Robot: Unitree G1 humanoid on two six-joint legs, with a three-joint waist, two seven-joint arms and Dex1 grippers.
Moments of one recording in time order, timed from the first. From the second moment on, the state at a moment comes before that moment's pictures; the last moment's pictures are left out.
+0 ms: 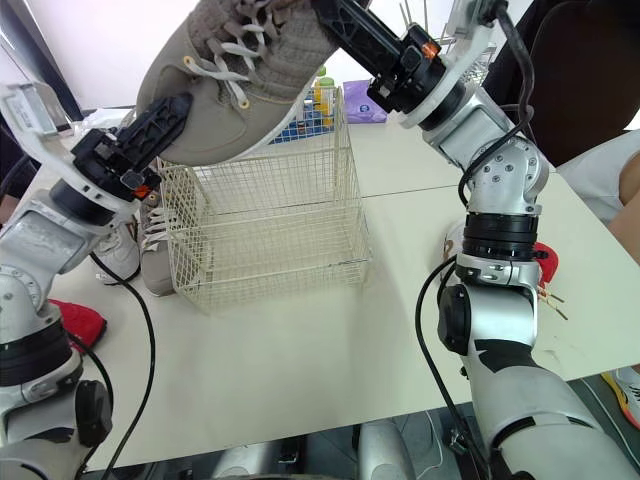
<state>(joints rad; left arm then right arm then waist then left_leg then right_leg) -0.55 0.59 0.42 -0.36 -1.47 0.84 -0.23 -1.14 -0.36 -0.27 0.24 0.95 0.73 0.86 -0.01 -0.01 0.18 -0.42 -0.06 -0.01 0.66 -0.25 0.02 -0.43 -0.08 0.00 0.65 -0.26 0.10</state>
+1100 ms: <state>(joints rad) -0.37 0.92 0.45 -0.44 -1.28 0.86 -0.51 -1.77 -0.51 0.06 1.20 0.16 -0.18 1.56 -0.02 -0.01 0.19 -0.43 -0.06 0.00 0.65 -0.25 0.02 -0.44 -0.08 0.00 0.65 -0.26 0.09</state>
